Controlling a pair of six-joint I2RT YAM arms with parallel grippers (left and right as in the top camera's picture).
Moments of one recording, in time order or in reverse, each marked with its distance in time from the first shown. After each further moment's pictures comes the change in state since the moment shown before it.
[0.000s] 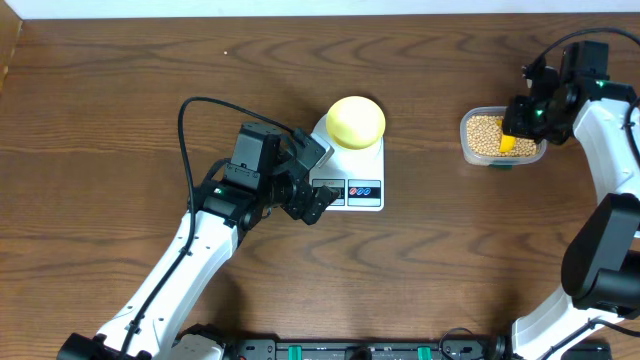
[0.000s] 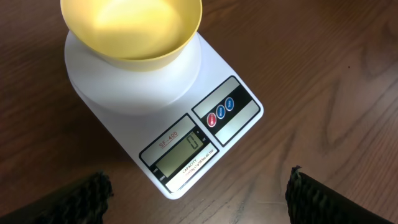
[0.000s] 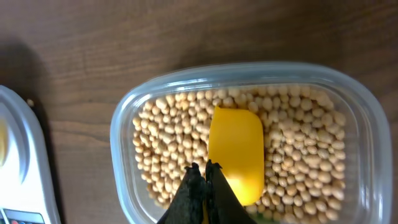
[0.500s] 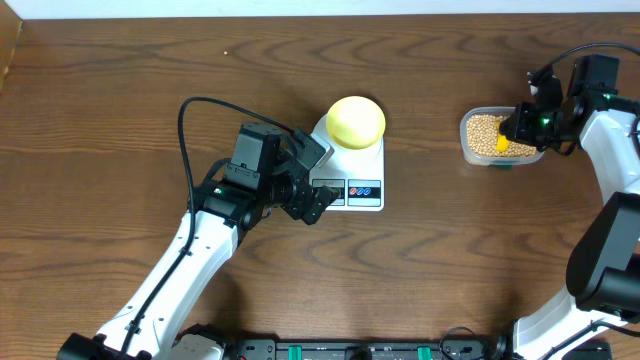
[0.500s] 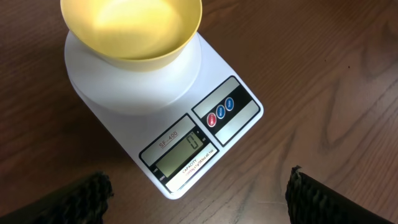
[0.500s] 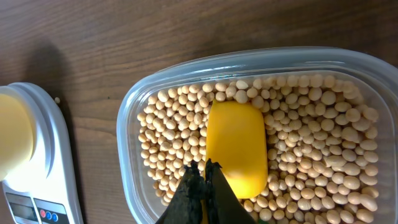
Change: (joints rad) left arm 0.000 0.000 0.000 0.000 0.000 0.000; right arm -0.051 -0.008 -0.078 0.061 -0.132 0.000
